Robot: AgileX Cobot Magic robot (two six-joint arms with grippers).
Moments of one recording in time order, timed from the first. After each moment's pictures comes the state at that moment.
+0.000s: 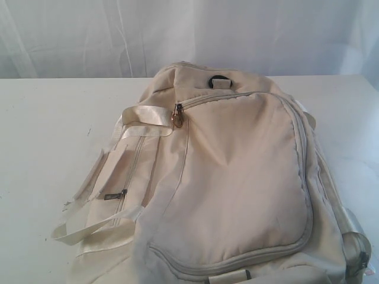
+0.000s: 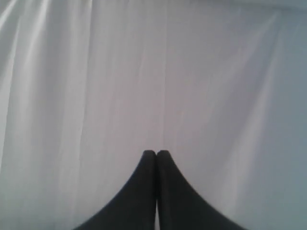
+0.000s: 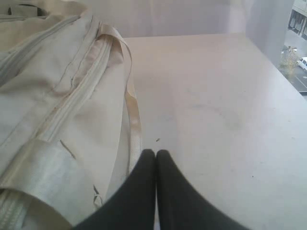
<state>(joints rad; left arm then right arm) 0.12 0.07 -0.36 -0.09 -0.06 -0.10 -0.10 0.01 0.00 -0.03 0.33 0.07</state>
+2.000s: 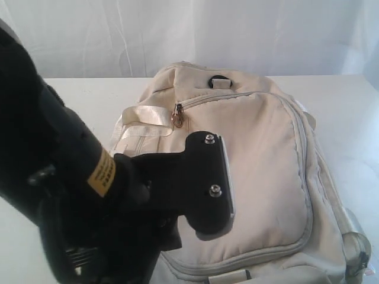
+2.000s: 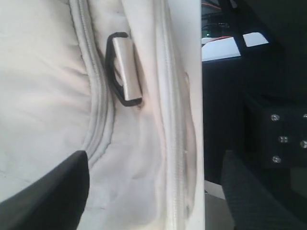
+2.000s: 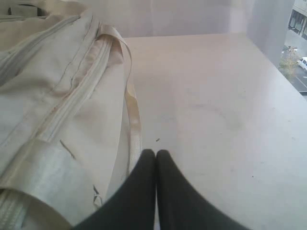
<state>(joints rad) -0.99 1.35 -1.13 -0.23 1.06 0.55 -0.10 0.01 0.00 -0.03 0.33 0.07</state>
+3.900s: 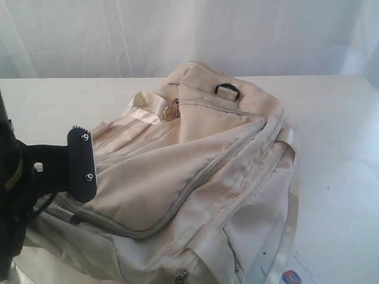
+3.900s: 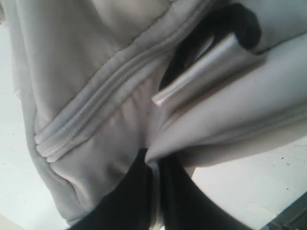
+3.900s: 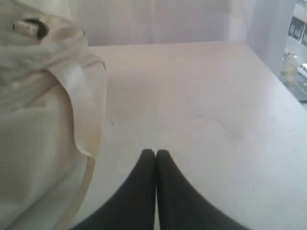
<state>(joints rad) -0.80 1.28 -0.92 0.46 1.31 0.21 -0.10 0.01 0.00 -0.03 0.30 0.07</state>
